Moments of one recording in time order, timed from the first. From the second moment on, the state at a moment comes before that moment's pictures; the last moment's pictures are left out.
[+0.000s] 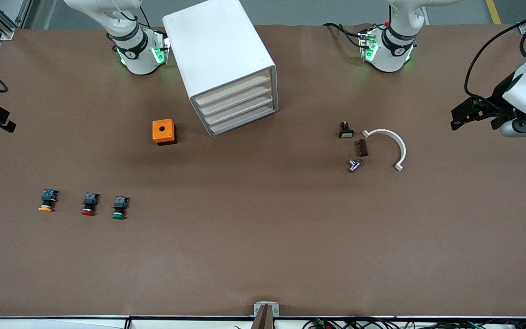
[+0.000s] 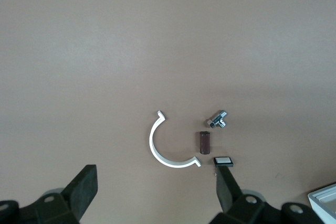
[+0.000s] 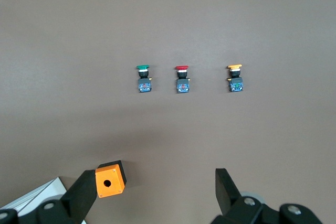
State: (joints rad) left arm 0.01 -0.02 -0.11 -1.65 -0.01 1.63 -0.10; right arm -0.01 0.03 -0.11 -1.49 0.02 1.54 -0.01
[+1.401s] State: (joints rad) left arm -0.02 0.25 -0.22 -1.67 -0.56 1.48 0.06; right arm -0.14 0.26 -0.13 -1.51 -0.10 1.71 -0.23
